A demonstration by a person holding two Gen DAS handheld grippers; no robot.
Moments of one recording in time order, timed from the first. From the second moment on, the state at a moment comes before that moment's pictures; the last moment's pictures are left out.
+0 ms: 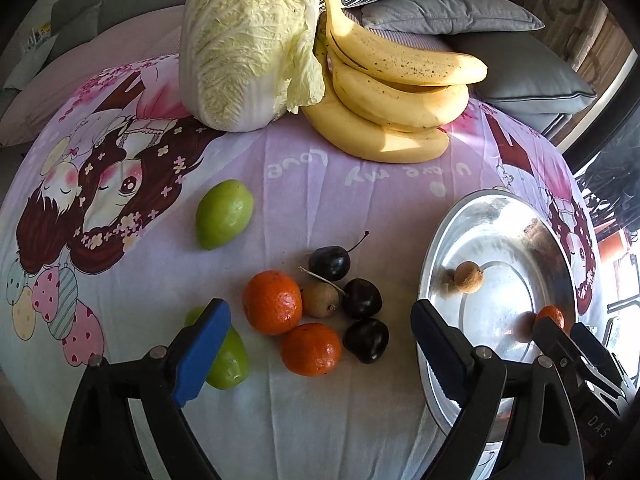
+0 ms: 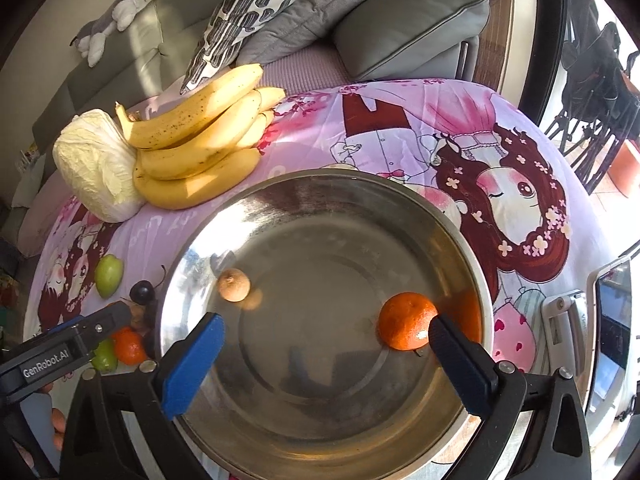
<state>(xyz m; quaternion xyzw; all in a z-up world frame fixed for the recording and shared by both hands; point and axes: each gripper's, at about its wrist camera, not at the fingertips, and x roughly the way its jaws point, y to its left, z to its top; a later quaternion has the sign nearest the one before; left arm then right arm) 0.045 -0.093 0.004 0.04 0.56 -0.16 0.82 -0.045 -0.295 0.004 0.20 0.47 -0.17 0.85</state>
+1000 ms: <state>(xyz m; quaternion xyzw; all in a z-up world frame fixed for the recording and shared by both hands) 0.055 -0.070 0.018 0.01 0.54 -0.16 0.83 -0.038 -0.249 0.007 0.19 0.46 -0.16 0.85</state>
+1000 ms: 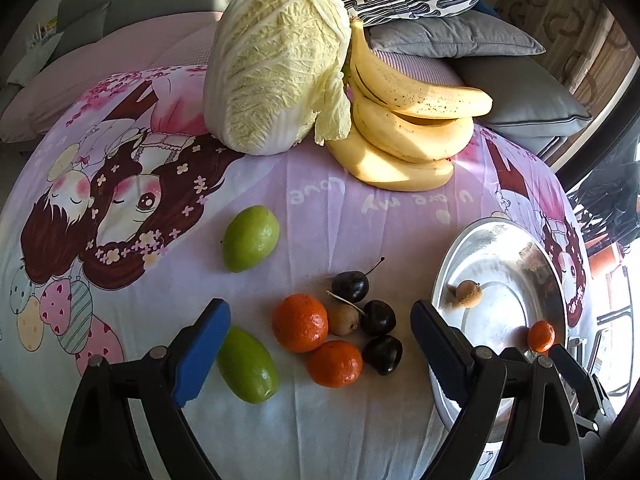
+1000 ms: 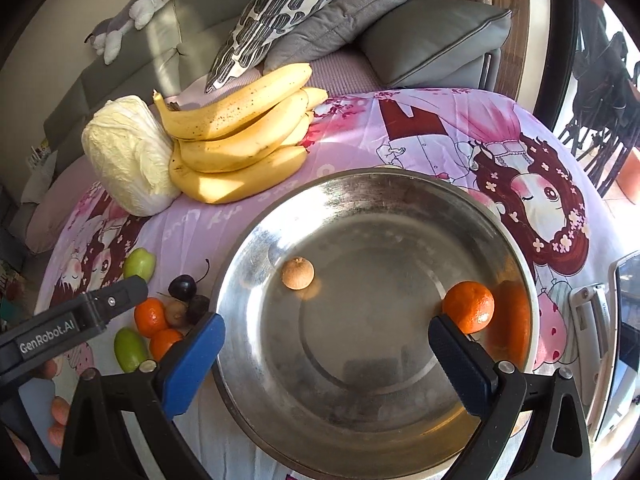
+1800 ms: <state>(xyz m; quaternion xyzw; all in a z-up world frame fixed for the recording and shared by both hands) 0.077 -0.010 0.015 -0.03 0.54 -0.15 0.83 -0.028 -0.205 0.014 0.17 0.50 -0.11 0.84</state>
